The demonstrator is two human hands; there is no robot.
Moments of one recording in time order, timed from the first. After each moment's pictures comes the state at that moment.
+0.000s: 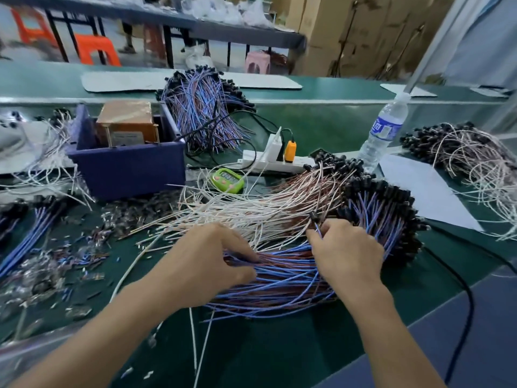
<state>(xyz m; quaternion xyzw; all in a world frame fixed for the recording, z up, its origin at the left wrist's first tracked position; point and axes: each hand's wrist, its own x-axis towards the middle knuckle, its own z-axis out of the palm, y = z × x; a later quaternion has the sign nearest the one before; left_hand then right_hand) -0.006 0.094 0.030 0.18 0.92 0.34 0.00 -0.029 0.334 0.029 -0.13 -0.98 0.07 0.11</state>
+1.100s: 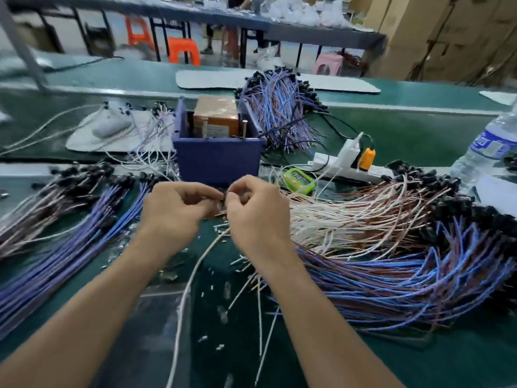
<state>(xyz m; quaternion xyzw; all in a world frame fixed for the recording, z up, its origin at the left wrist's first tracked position) 0.004 -0.007 0.042 -0.14 0.81 0.54 -0.16 -0.039 0.127 0.040 0.15 -0.88 0.44 0.11</state>
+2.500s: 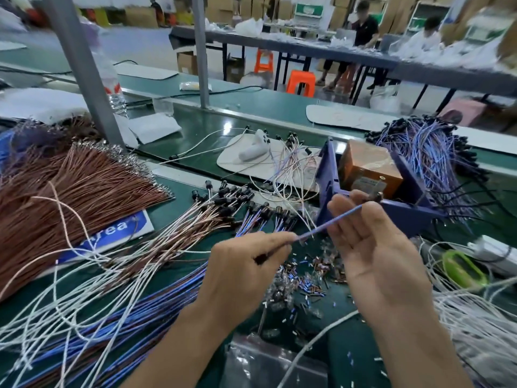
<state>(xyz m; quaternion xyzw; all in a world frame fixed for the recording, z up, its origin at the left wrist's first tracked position) 0.054 -0.112 0.004 -0.08 0.84 0.36 -0.40 -0.048 0.036 0.068 0.09 -0.45 0.87 -0.20</state>
